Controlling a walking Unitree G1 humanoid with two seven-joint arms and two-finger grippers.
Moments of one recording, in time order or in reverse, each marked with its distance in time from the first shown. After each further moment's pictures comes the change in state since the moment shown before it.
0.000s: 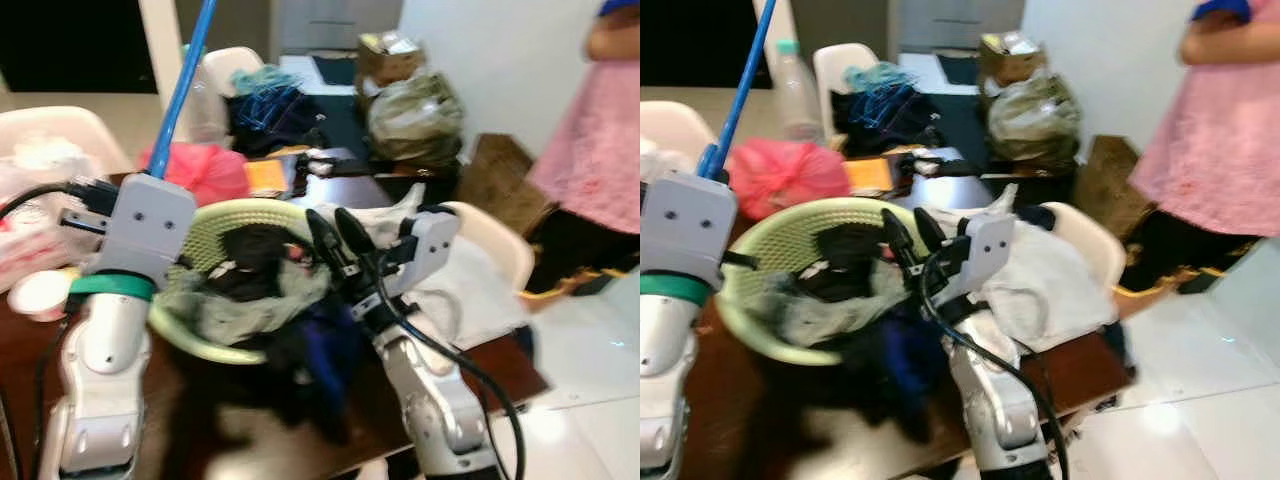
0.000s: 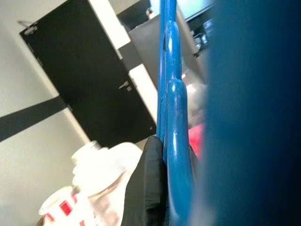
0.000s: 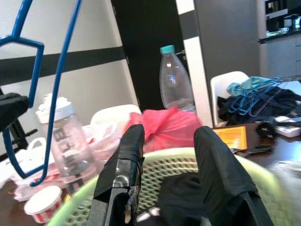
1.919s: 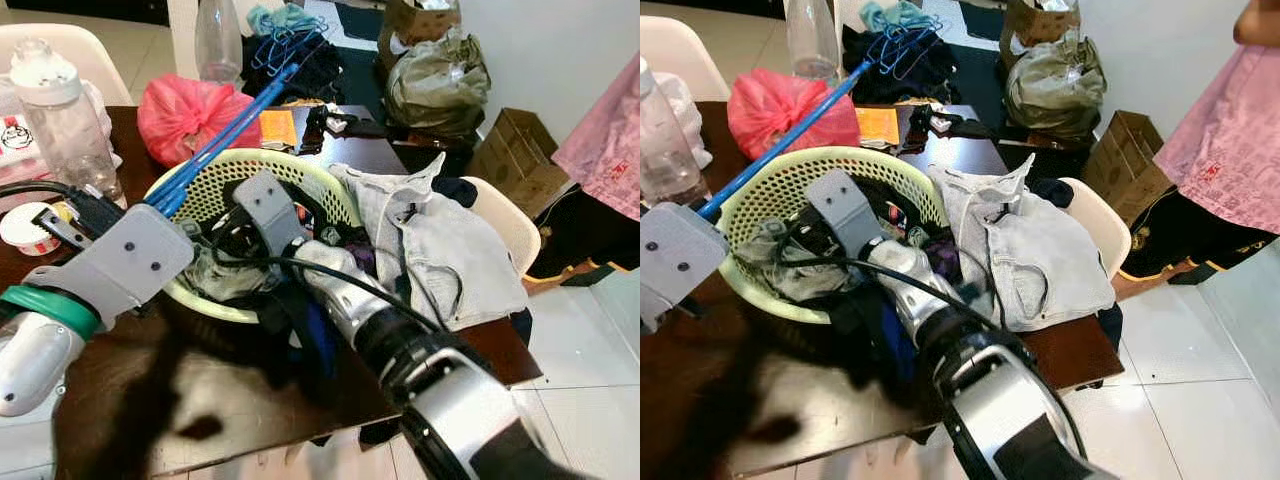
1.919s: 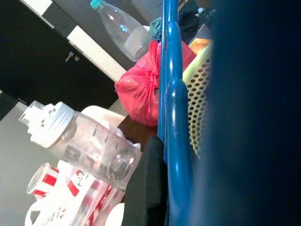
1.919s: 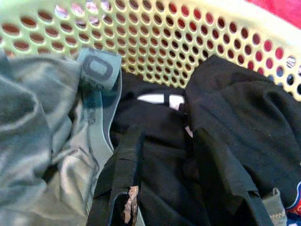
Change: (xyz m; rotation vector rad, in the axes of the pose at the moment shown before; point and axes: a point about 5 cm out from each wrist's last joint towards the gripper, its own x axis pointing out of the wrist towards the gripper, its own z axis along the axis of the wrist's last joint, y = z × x) left arm -0.029 0.043 0.016 0.319 0.042 -0.304; right arm 0.103 0.020 -0.064 -0.537 0.608 0.247
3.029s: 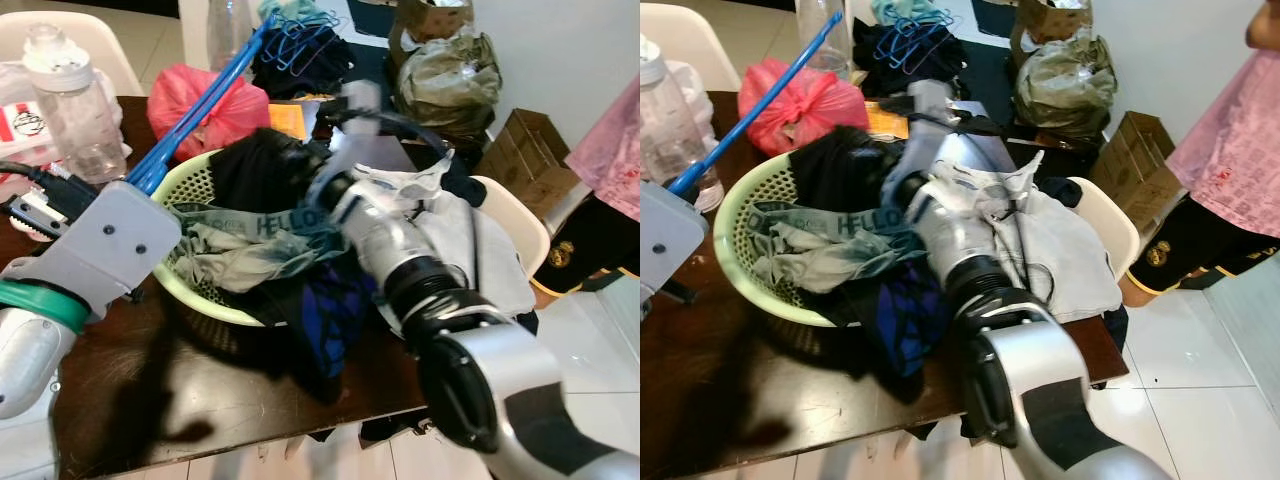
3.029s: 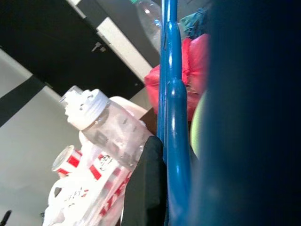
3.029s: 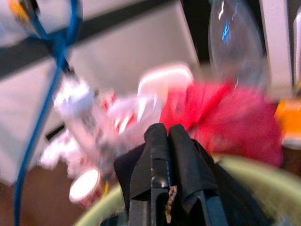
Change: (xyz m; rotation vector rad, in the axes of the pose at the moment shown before) left arm 0.001 0.010 0.010 -0.043 0.007 0.130; right arm -0.043 -0.096 0.068 0.656 -0.663 0.030
